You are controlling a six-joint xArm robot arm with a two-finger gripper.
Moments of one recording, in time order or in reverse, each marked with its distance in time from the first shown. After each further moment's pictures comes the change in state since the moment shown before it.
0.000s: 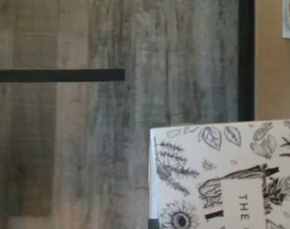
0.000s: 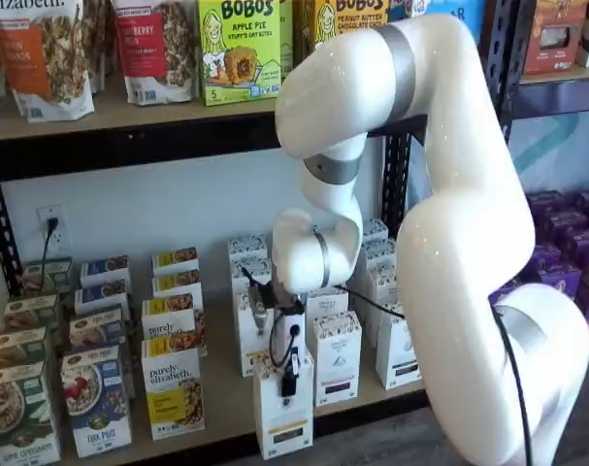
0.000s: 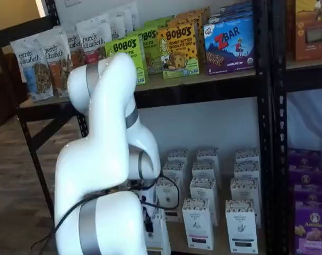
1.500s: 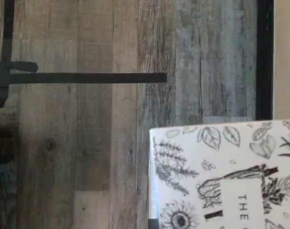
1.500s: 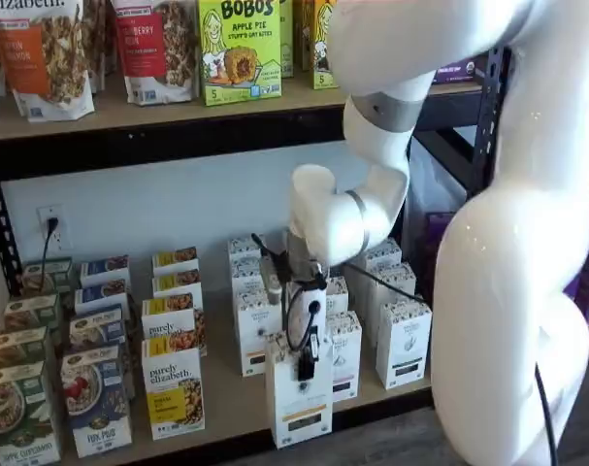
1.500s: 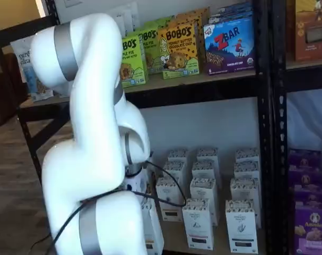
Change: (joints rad) arm 0.048 -0.546 0.456 -0.158 0.028 0.204
